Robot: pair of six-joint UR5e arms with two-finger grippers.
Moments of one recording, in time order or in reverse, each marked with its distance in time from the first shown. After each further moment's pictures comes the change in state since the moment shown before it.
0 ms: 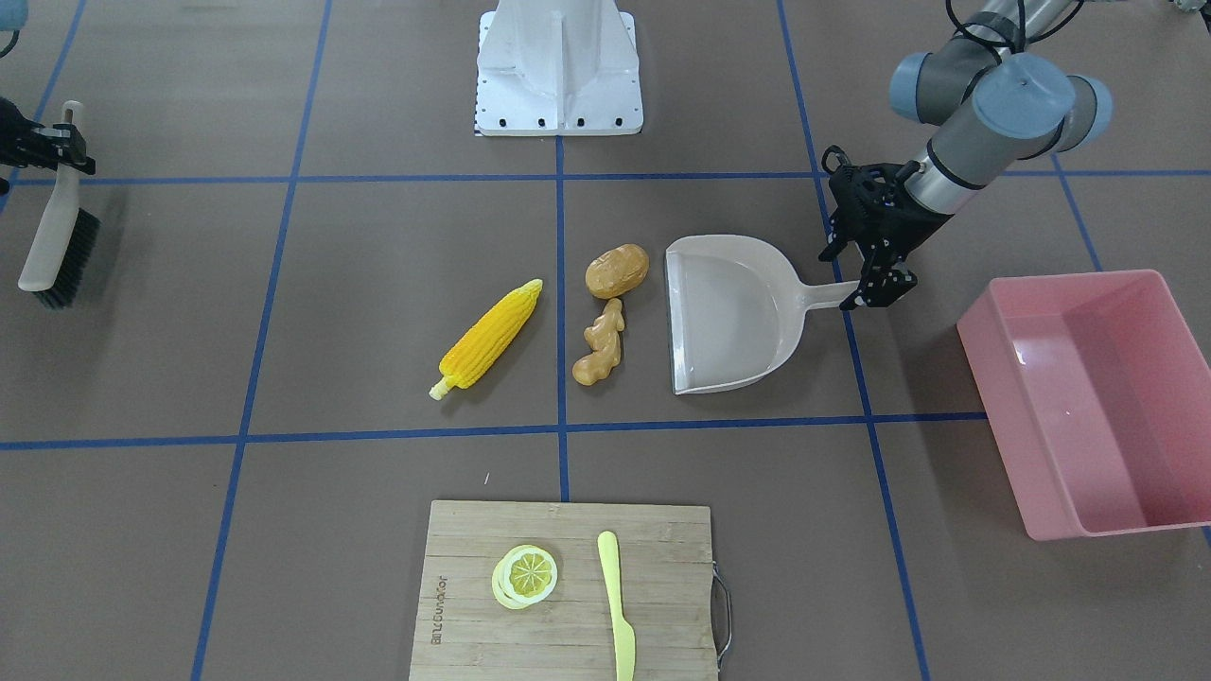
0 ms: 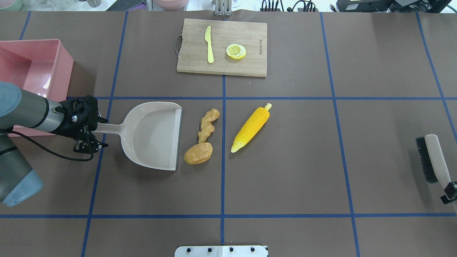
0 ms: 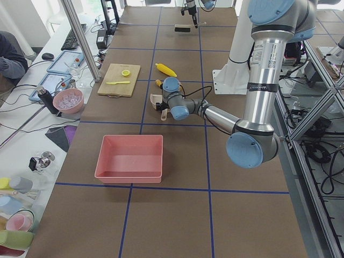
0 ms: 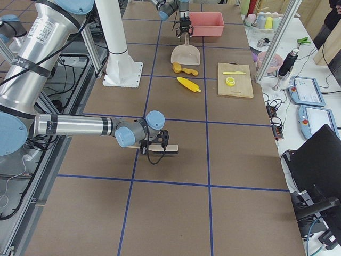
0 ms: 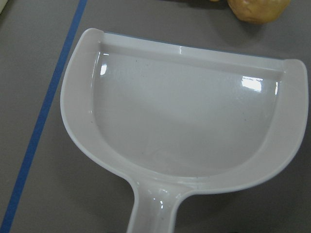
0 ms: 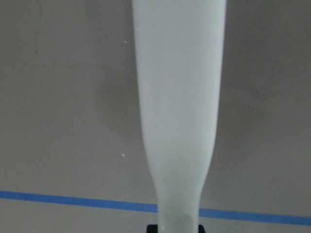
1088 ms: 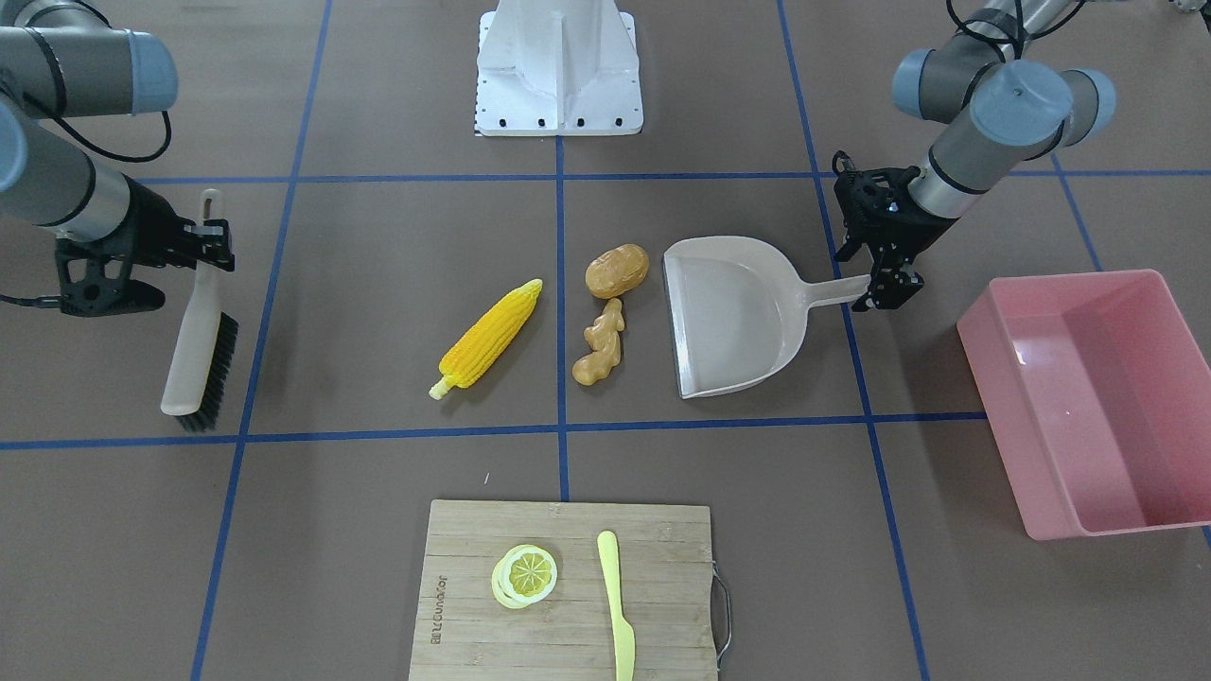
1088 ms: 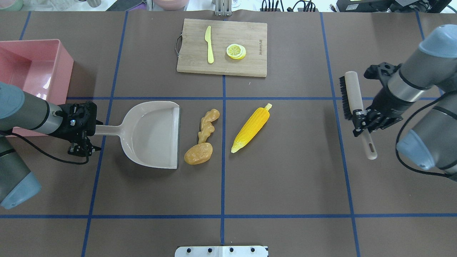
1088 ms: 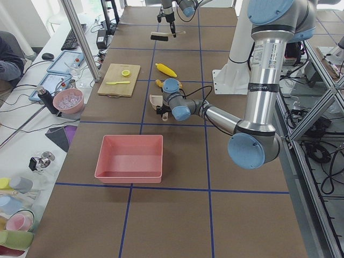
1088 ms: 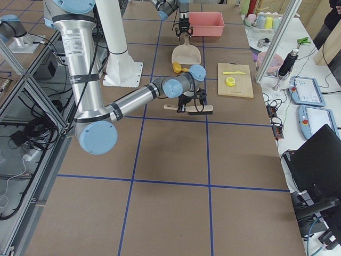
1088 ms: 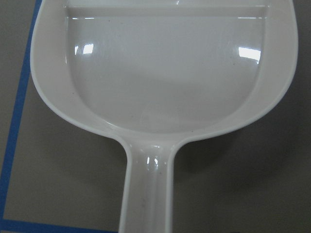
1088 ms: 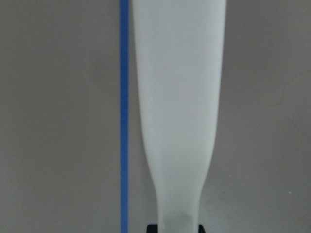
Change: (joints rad) left arm 0.005 0.006 -0.005 0.078 0.018 0.075; right arm -0.044 0.681 -0.077 -0.504 -0.033 0.092
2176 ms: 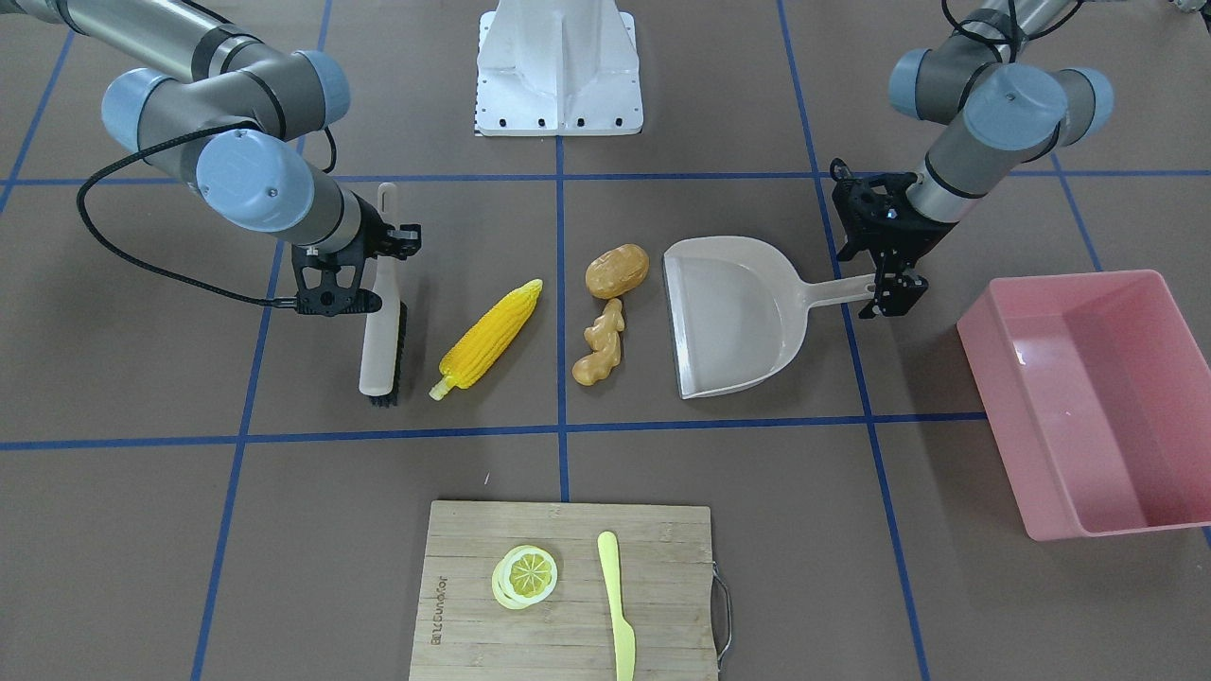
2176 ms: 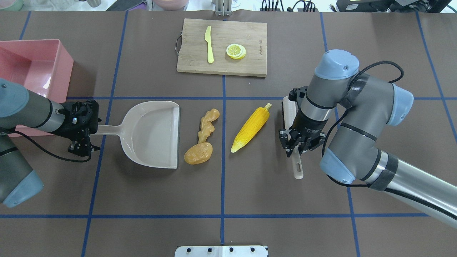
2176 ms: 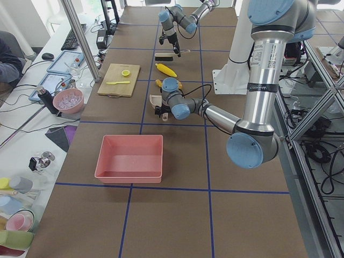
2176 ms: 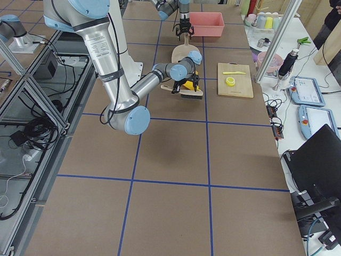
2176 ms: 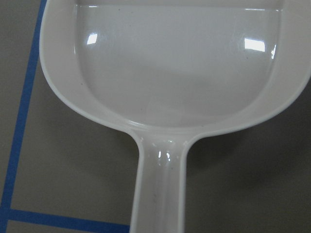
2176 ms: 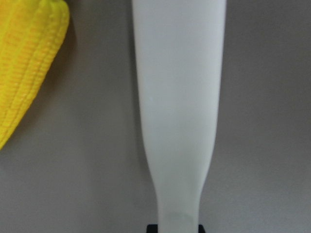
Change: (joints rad) left arm 0.001 -0.011 0.001 0.046 0.016 -0.001; right arm -0.231 0.236 -0.121 -0.001 -0.010 0.294
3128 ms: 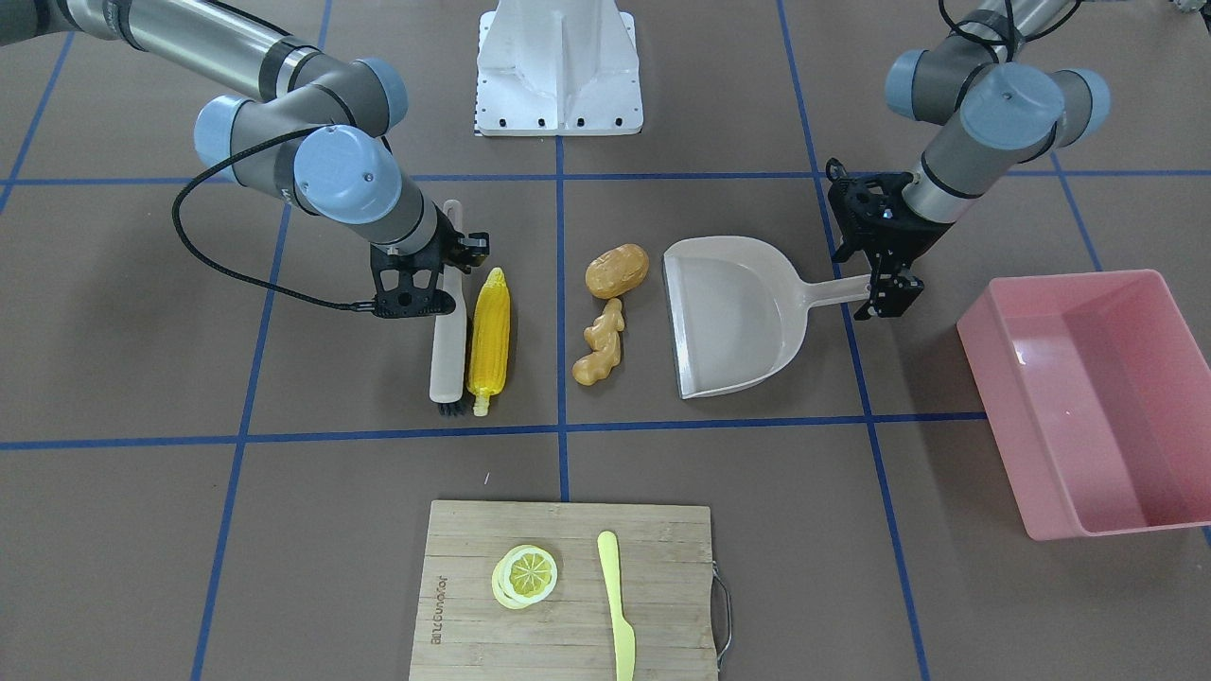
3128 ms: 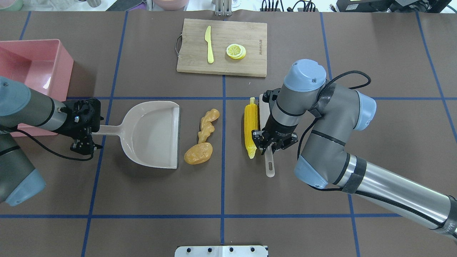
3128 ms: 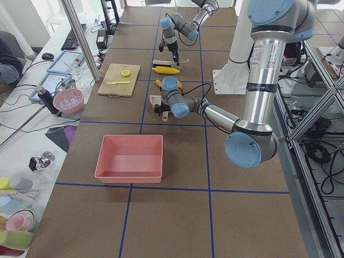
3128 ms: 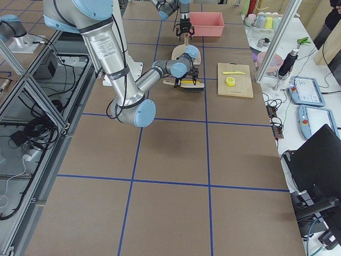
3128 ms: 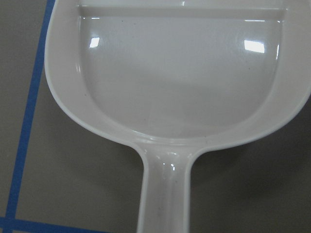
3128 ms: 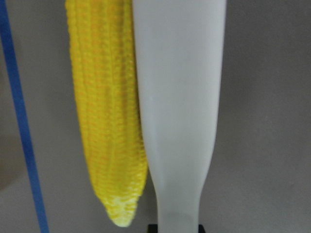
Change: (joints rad) left arm -0.001 -0.013 0.001 0.000 0.001 -0.002; right arm -0.064 0.106 -0.129 0.206 -0.107 0.132
